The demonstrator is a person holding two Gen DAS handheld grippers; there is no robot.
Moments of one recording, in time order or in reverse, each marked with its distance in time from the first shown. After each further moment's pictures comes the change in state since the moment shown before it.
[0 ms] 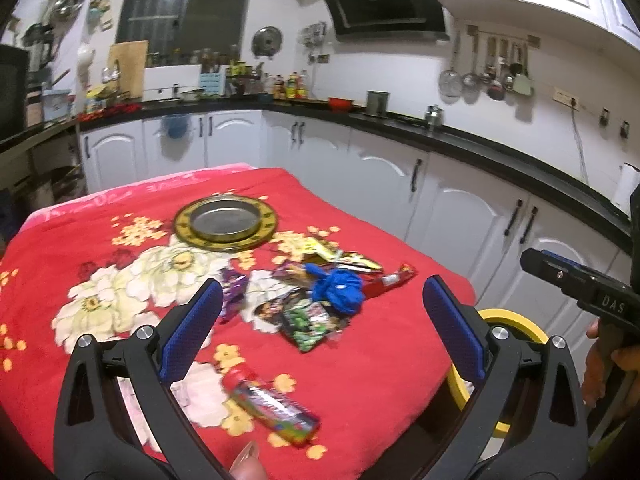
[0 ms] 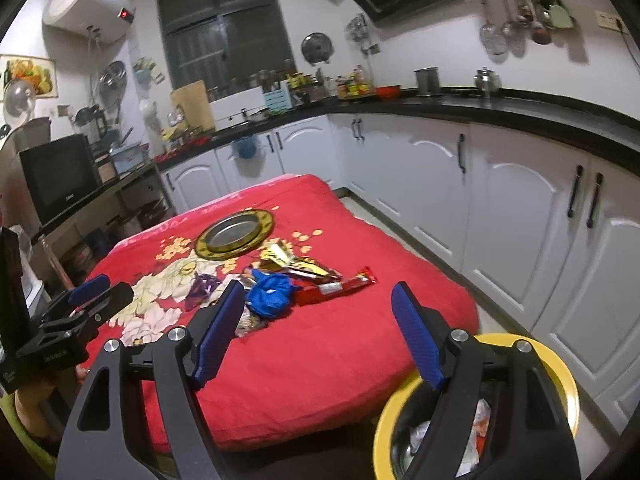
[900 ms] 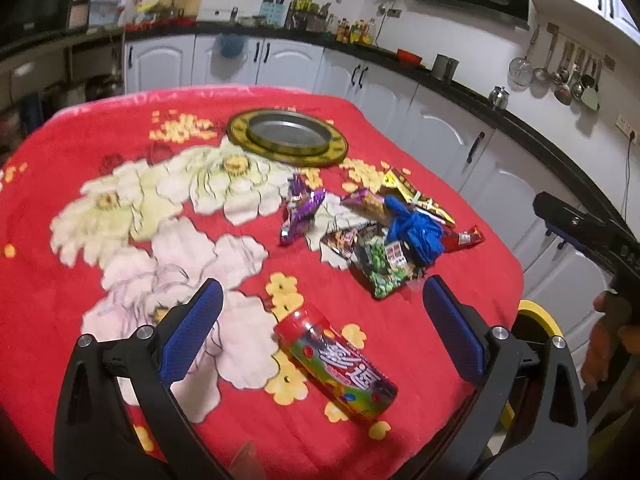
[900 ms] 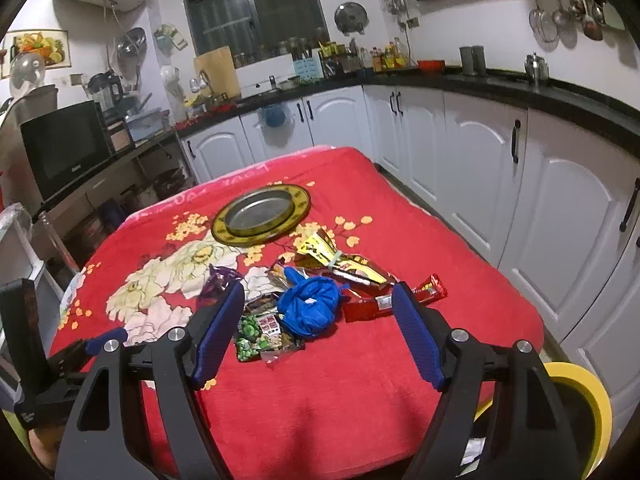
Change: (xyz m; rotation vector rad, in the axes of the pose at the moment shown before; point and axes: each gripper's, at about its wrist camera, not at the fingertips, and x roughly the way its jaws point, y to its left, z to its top) left arm 0.042 0.059 -0.044 -0.224 0.209 0.084; right arm 0.092 0.036 0.013 -0.058 0.116 0.079
